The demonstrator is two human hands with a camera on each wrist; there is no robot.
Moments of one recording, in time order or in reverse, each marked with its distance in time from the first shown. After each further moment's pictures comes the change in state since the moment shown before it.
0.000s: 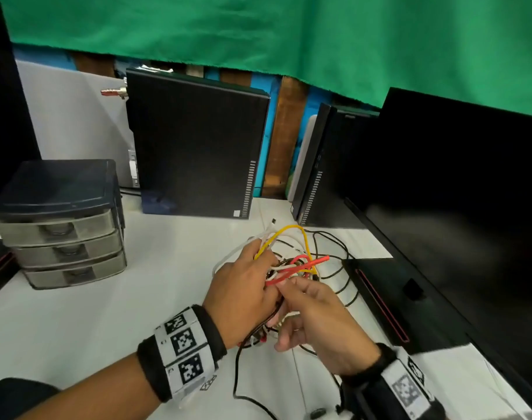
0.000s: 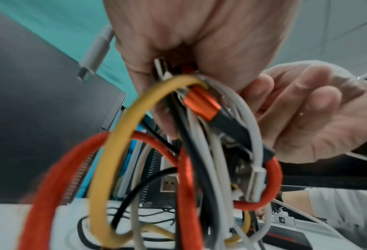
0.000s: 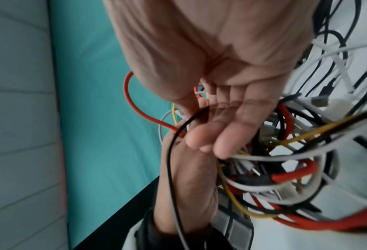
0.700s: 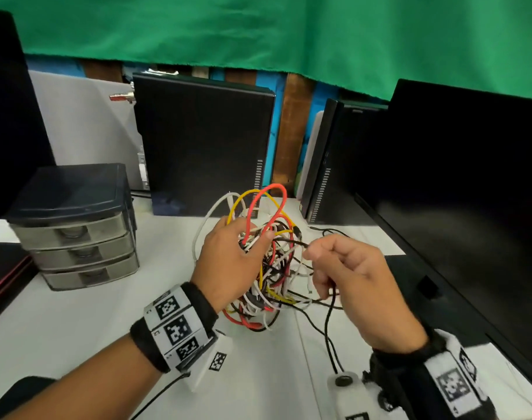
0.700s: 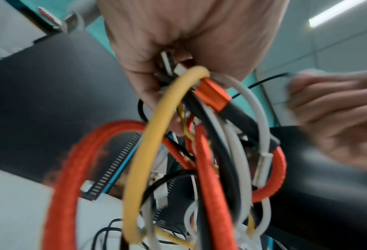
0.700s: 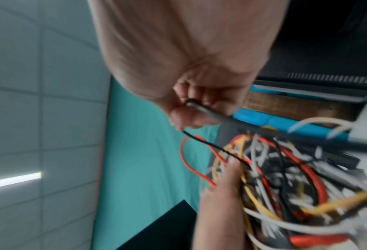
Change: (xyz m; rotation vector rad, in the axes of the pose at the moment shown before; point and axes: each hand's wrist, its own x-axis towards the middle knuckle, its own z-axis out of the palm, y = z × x) left_hand 0.024 -0.018 -0.026 -0.289 0.285 -0.194; right_hand -0.006 -0.031 -0.020 -0.103 0.185 -0.536
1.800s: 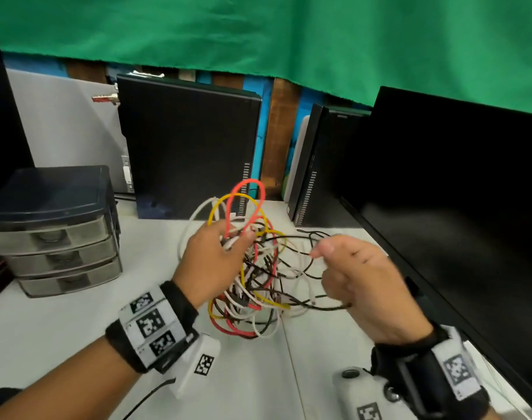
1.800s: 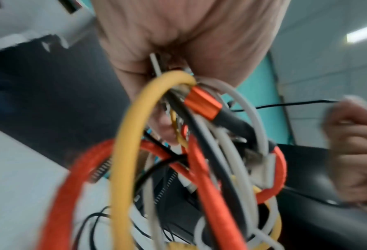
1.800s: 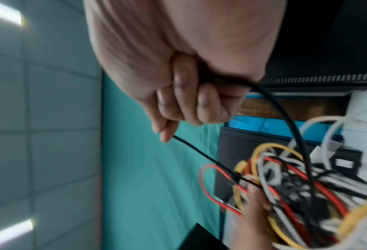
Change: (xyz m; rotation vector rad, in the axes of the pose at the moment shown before) left_hand 0.007 0.000 -0.001 -0.018 -0.047 -0.056; right_hand 0.001 -0.008 -0.025 0.220 -0.073 0.114
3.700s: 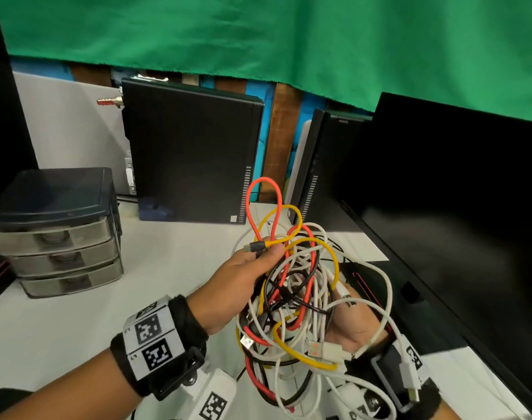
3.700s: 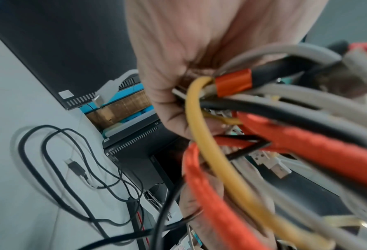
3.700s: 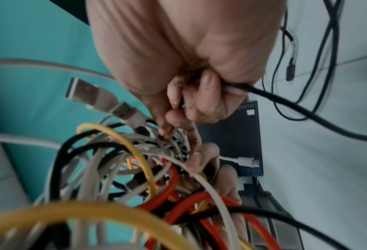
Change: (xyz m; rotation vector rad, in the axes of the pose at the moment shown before) left_hand -0.030 0.038 0.006 -0.827 -0.494 -0.246; right_hand 0.013 0.066 0.003 0.482 -0.005 0.356
